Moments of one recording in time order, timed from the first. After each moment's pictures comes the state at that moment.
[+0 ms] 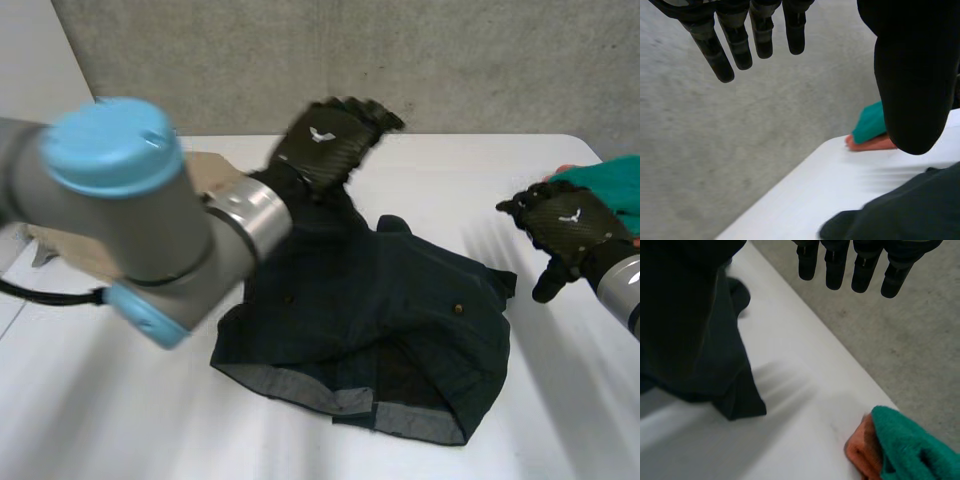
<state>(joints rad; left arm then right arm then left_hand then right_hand) 4.07 -2.06 -1.17 3.31 -1.28 3.29 1.61 -1.41 1.80 -0.14 1.19 2.54 0.25 0.25 0.26 0.25 0.07 0.22 0.21 0.20 0.20 0.04</state>
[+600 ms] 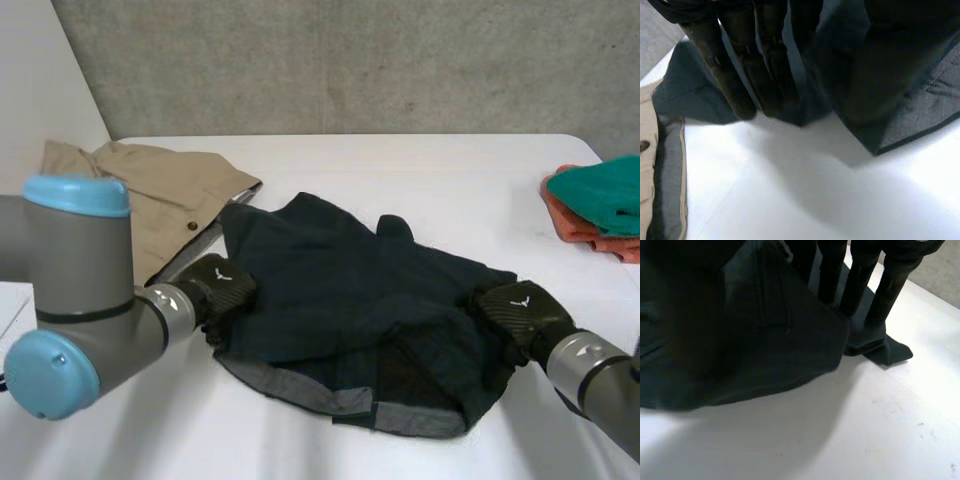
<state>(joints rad) 4.27 -2.04 -1.49 2.94 -1.41 3.73 1.74 -1.29 1.94 -0.12 1.29 2.72 0.92 0.95 0.95 0.93 0.74 0.61 0.65 0.64 0.64 0.45</state>
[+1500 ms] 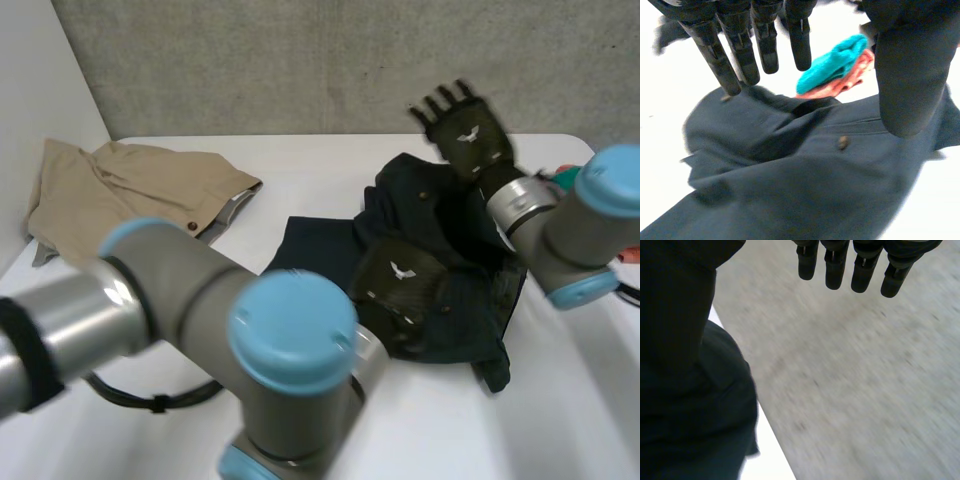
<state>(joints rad) 3.74 -2.20 -1.25 3.31 -1.66 3.31 1.85 -0.92 1.24 -0.52 1.20 2.57 0.41 0.41 0.41 0.40 0.22 0.22 0.20 0.20 0.20 0.04</state>
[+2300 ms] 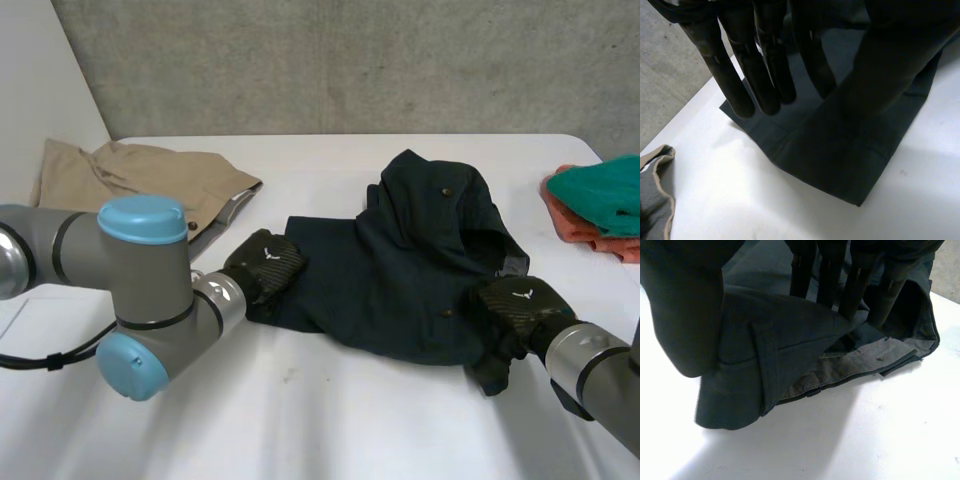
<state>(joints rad) 4.19 -2.24 -1.35 3.19 -1.35 3.69 1.79 -1.35 1.90 -0.02 1.36 2.84 1.01 0.99 0.98 0.98 0.80 0.52 0.51 0.51 0.51 0.33</state>
